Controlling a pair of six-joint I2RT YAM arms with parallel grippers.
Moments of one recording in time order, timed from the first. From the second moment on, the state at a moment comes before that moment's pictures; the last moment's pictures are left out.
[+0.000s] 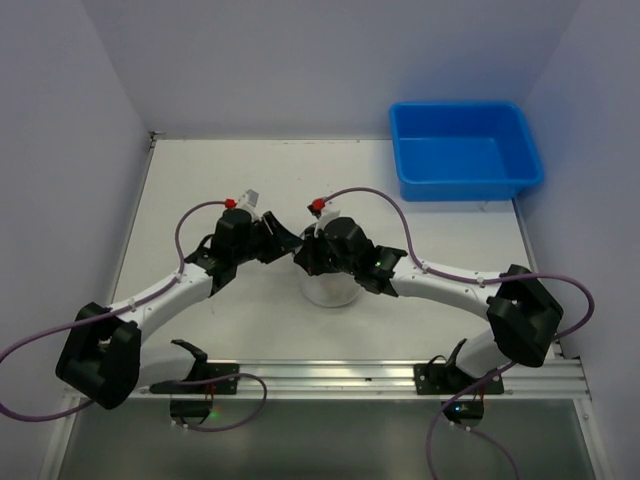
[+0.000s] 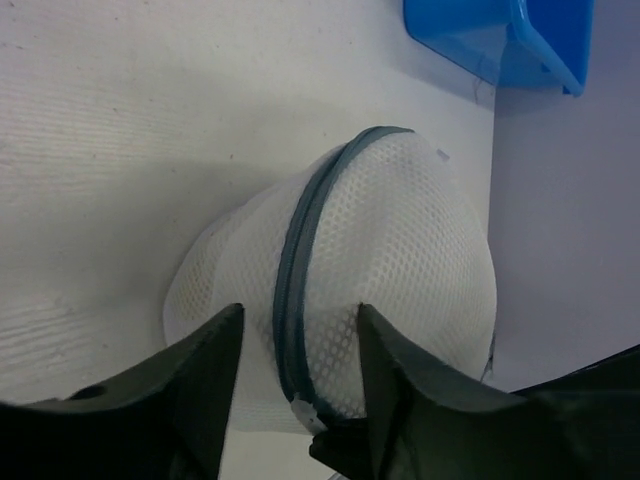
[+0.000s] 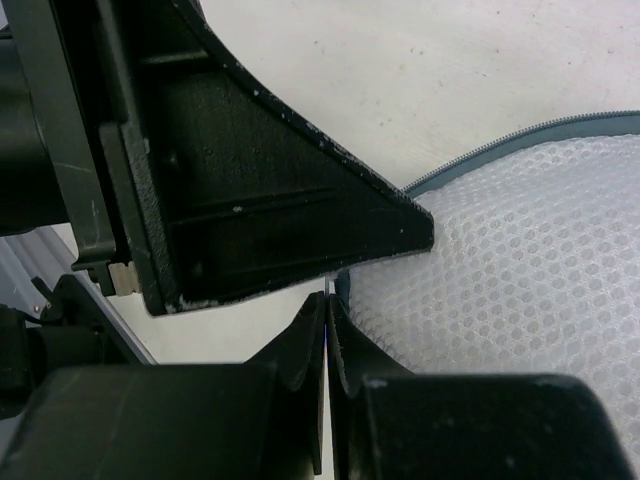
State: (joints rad) left arm -0.47 1.22 0.64 0.05 0.22 -0.94; right arm 0.95 1.51 0.96 0.06 0.03 0.56
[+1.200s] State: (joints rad) left arm -0.36 1.42 1.02 -0.09 0.22 -0.65; right arm 0.94 1.58 1.03 0.02 -0.01 0.52
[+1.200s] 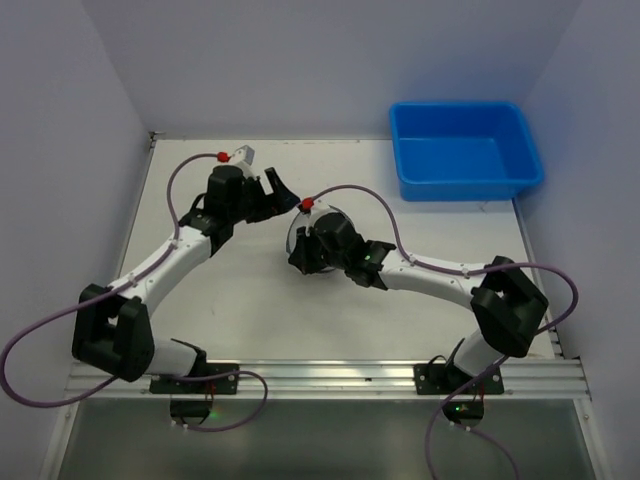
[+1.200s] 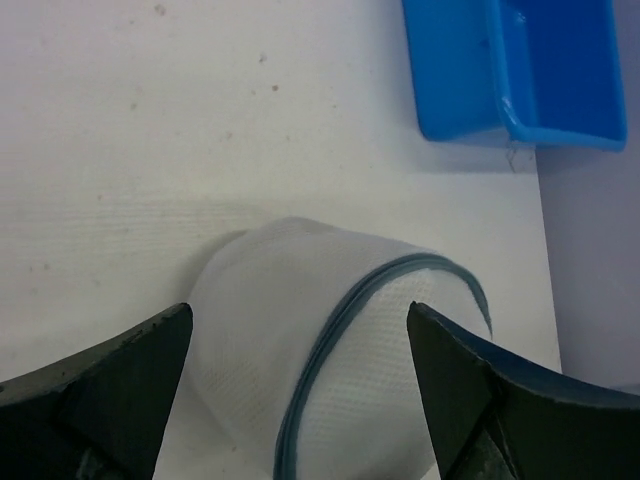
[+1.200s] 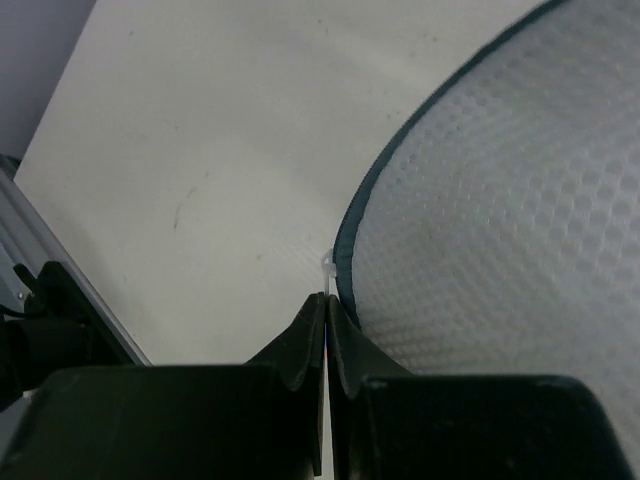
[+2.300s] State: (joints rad) left arm -0.39 1.23 0.67 -0.01 0.28 -0.80; right arm 0.85 1.19 0.70 -0.08 -0.04 0.52
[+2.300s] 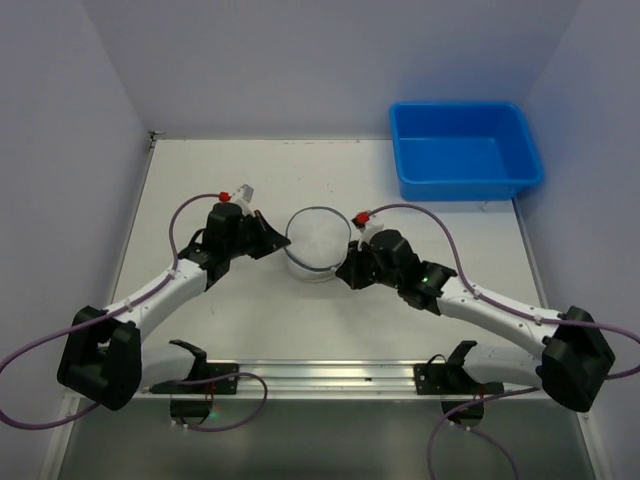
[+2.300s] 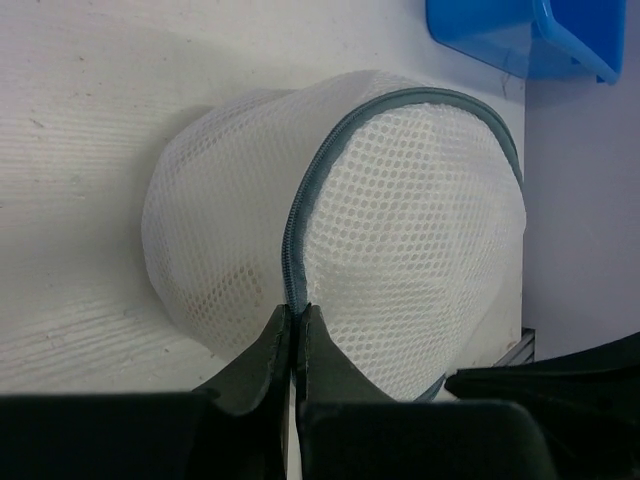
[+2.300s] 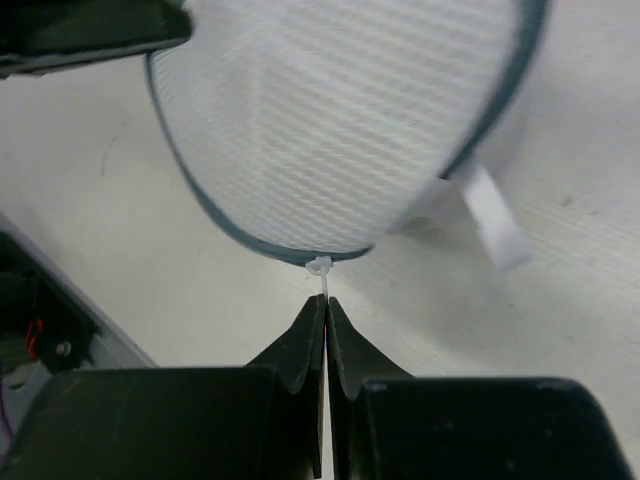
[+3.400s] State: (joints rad) left arm -0.38 0.98 0.59 -0.15 0.16 -0.72; right arm 0.80 1.30 1.02 -0.22 0.12 0.53
